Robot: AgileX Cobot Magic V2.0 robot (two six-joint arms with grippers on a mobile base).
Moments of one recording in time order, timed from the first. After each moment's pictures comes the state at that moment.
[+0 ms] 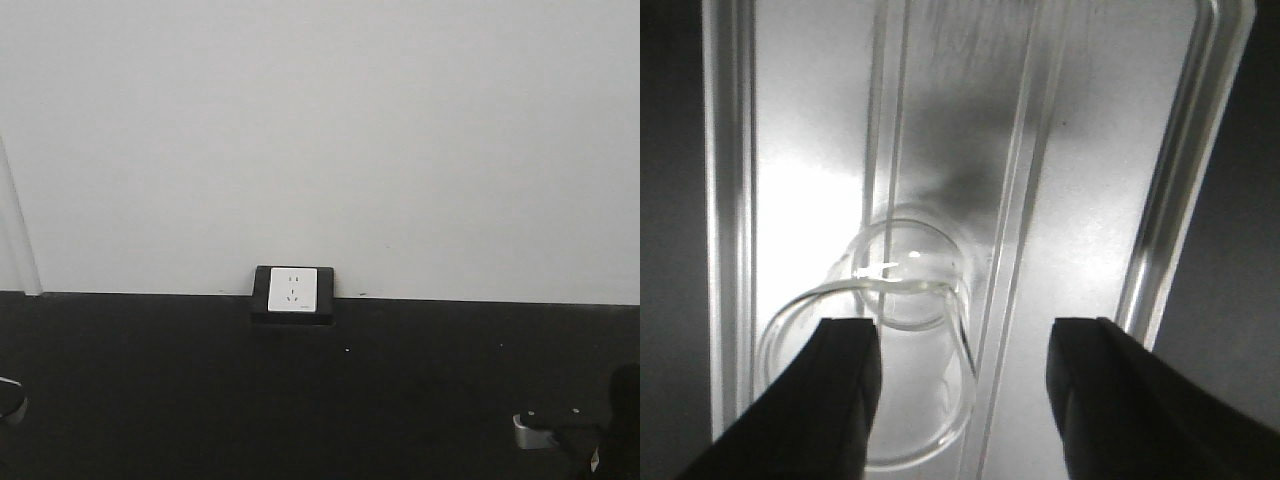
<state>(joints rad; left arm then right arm) -0.28 1.10 -0.75 0.08 0.70 -0.18 0.14 1.61 -0.97 0.07 0.94 0.00</state>
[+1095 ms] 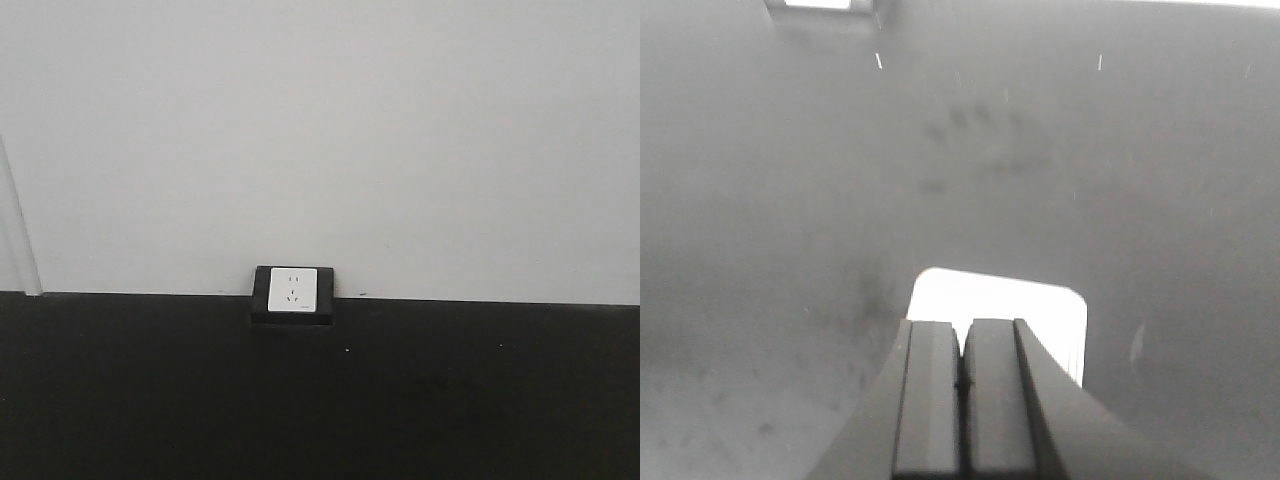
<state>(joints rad) -0.28 0.69 -0.69 0.08 0.49 -0.18 0.14 0.81 -0.96 0.09 0.90 0.00</state>
